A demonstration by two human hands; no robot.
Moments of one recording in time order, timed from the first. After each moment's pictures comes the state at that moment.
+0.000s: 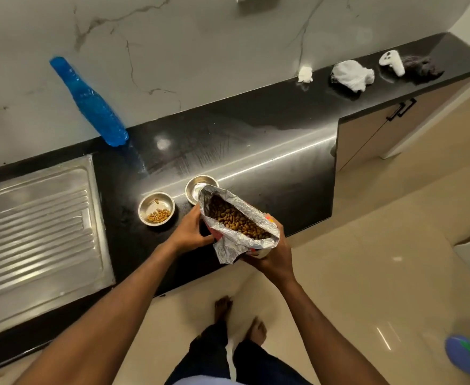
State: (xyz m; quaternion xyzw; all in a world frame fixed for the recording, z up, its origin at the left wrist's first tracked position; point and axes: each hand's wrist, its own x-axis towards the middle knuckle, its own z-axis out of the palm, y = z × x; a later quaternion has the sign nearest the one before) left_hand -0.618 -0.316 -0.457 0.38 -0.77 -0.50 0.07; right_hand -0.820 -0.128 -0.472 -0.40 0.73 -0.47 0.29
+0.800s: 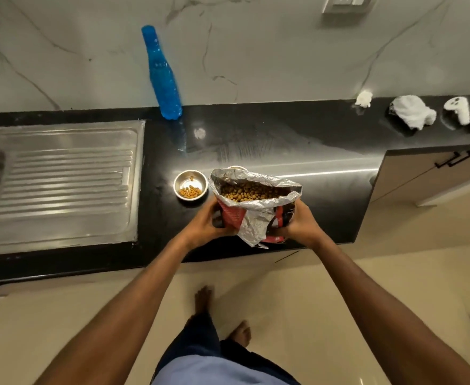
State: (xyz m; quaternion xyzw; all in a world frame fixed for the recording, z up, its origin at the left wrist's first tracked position) left_hand -0.586 -0.268 -0.448 0.43 -0.60 -0.64 0.21; right_hand -0.883 -0.211 -0.419 -0.56 0.64 -0.30 0.43
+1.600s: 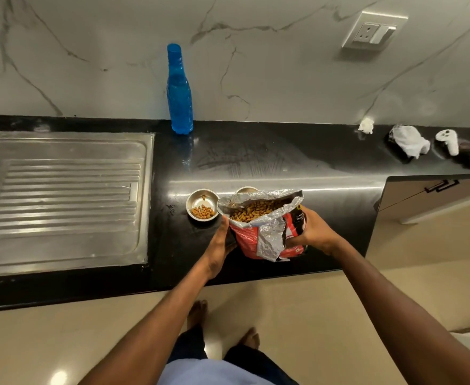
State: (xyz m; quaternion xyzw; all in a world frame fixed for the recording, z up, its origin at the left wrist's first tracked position) left_hand -0.587 -0.275 -0.465 0.45 -0.38 -0.76 0.27; right_hand -0.873 -0.269 -0.385 -0.57 0.64 -0.20 0.49
